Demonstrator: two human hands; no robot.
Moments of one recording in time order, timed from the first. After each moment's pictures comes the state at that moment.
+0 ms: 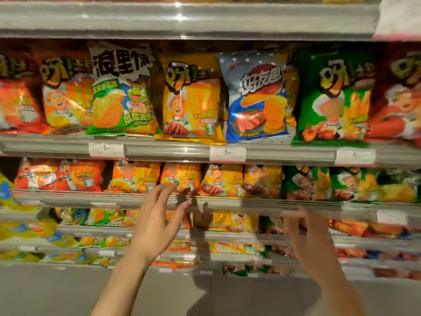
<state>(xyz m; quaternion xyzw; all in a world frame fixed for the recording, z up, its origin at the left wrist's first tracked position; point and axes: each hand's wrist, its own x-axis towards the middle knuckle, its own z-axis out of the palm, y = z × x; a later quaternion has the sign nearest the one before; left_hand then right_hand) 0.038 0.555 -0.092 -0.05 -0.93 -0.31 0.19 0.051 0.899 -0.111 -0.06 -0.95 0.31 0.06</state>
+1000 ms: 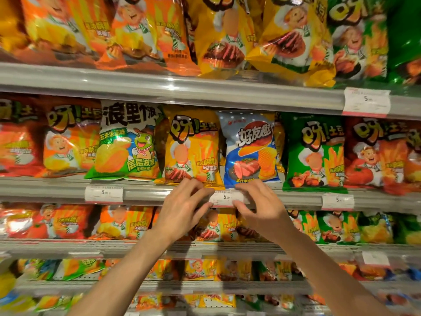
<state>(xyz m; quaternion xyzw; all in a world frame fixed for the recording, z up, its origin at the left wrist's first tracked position) -0.077 0.574 -0.033 -0.29 -0.88 -0.16 0.34 -0.070 0.819 -0.018 0.27 -0.88 0.22 0.32</state>
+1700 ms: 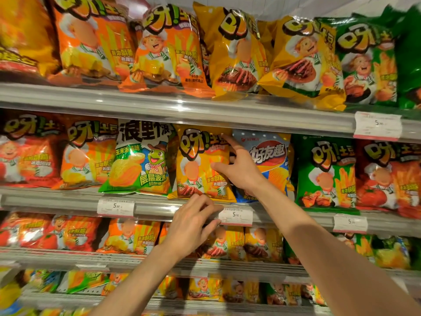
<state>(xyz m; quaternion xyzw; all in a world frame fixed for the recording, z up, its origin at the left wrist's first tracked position) -0.079 0.573 -0.032 -0.30 -0.87 -0.20 0.33 -0.144 0.732 0.093 0.17 -0.85 0.49 0.09</state>
